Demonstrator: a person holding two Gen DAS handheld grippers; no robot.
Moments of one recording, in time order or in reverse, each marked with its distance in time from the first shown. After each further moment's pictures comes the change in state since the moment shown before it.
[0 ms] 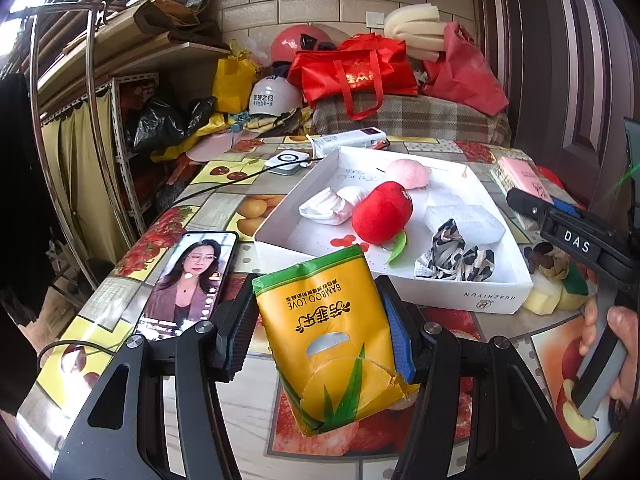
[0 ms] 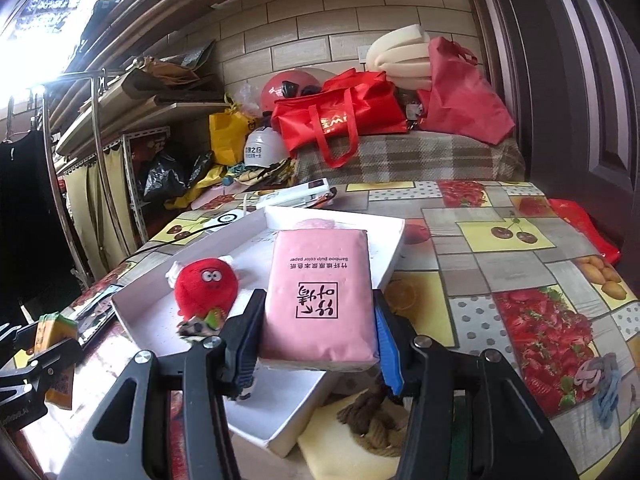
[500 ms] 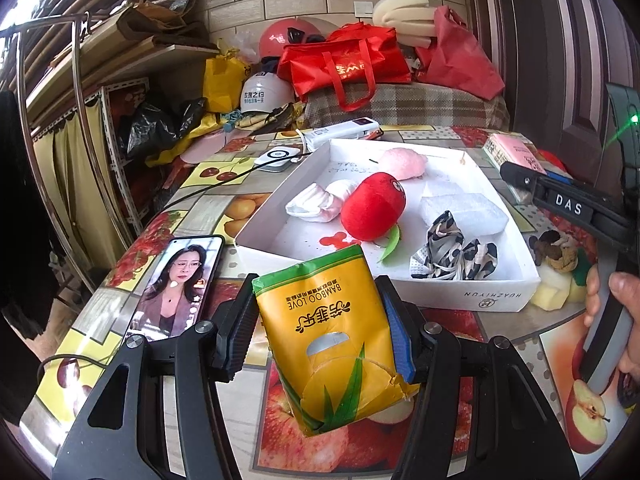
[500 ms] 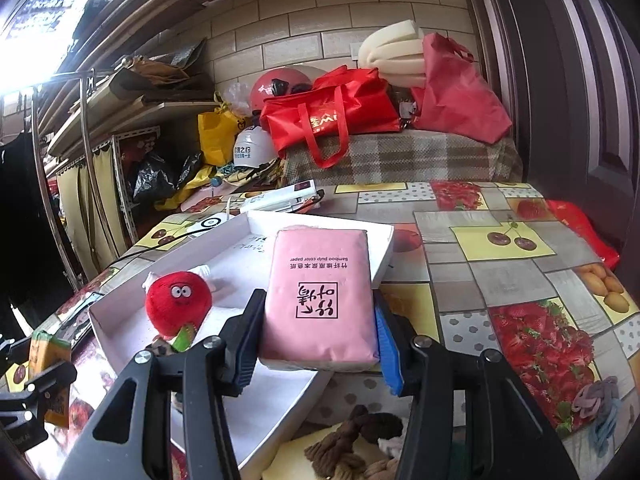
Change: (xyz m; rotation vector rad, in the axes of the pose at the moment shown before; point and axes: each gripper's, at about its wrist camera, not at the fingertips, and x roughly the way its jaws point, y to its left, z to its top) left arm 0.016 -0.019 0.007 0.063 0.025 0.014; right arm 0.019 -0.016 0.009 0.011 0.008 -0.017
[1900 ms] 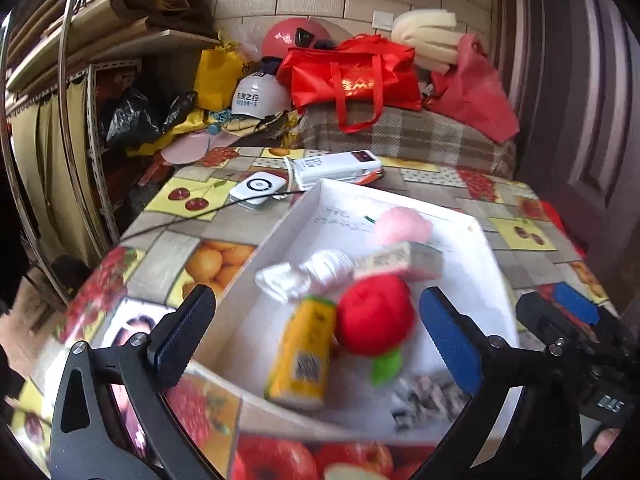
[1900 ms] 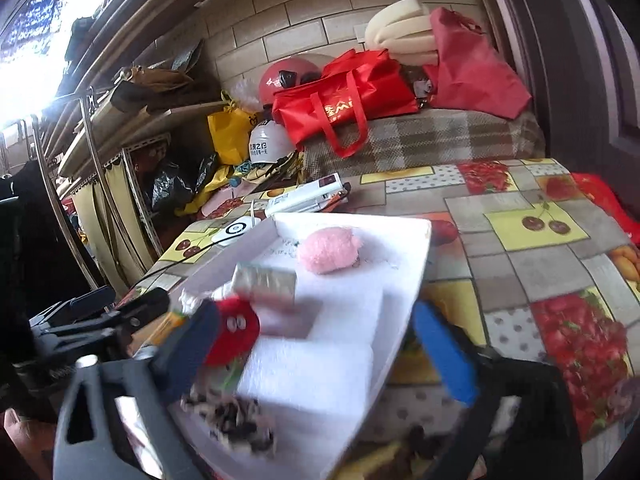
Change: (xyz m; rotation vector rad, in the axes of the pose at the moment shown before) left arm 0.053 0.000 0.078 -0.154 -0.004 -0.079; right arm 0.007 0.010 0.016 0.090 0.062 0.098
